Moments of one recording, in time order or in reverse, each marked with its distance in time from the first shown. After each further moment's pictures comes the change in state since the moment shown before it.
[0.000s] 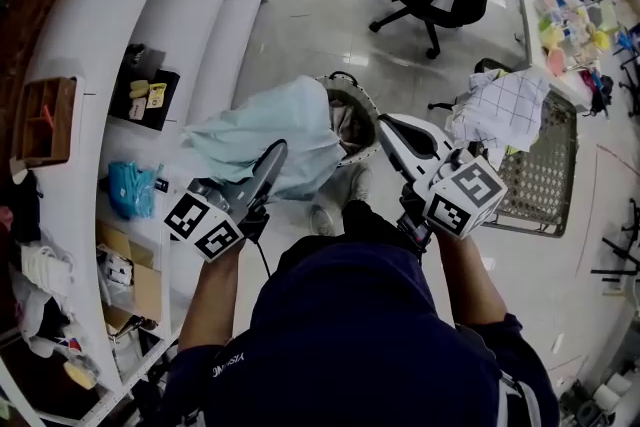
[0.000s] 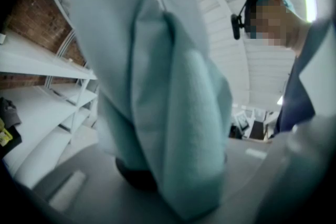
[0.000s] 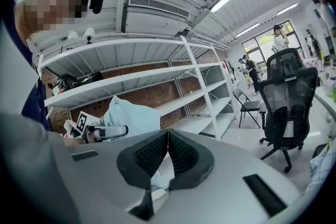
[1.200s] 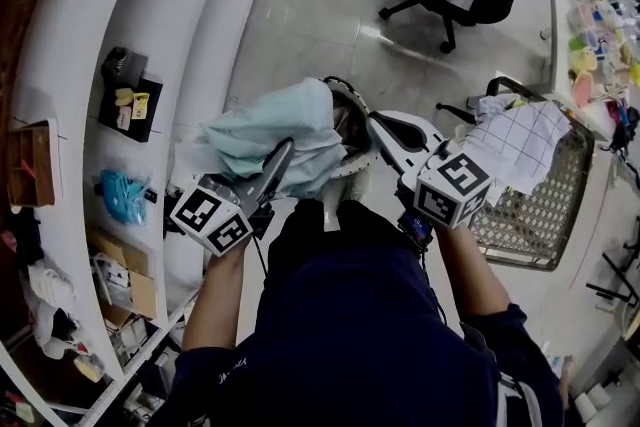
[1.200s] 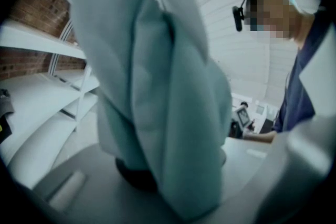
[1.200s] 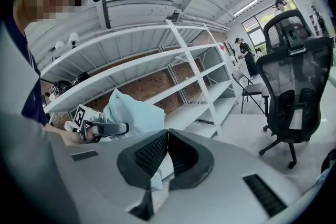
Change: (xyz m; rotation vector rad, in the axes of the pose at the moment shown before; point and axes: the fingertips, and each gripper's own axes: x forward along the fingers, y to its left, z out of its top) left arm 0.148 0.076 -0.040 -0.067 0.145 0.115; right arm 0.067 -0.163 -0.023 0.085 0.133 0.080
